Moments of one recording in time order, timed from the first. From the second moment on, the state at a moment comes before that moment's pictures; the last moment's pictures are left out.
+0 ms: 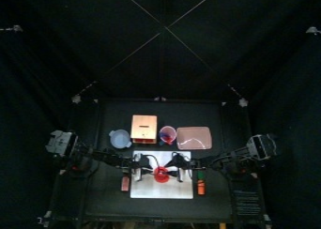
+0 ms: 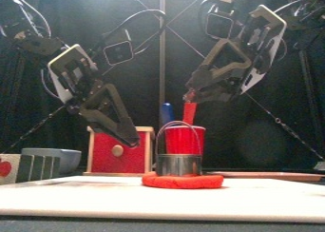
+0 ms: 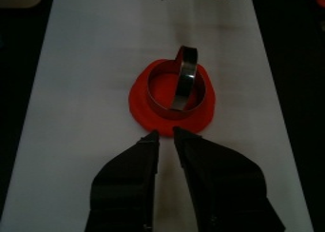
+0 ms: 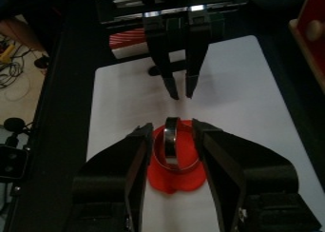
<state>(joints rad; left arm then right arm) -0.17 0.06 0.85 -0.19 -0.28 0.00 0.17 -0.08 0.85 0.28 -0.34 0.02</state>
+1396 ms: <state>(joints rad) -0.17 0.20 0.77 -0.17 -0.31 0.00 0.17 0.06 0.76 0.32 -0.25 0.02</state>
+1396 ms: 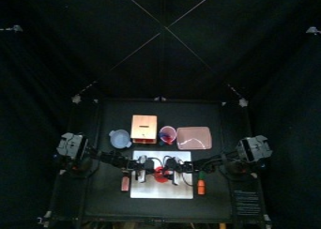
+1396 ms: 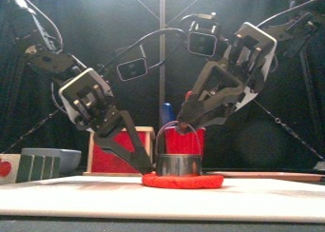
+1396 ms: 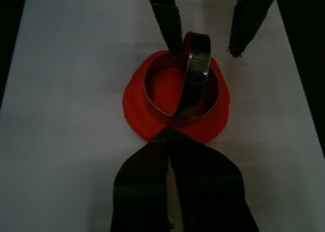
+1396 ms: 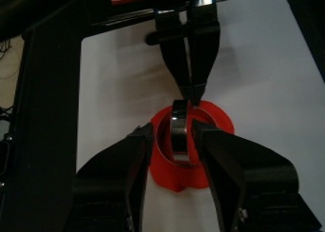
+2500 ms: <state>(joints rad) -0.17 0.23 0.77 -0.17 -0.33 0.00 0.16 0.09 0.74 0.32 -0.23 0.02</state>
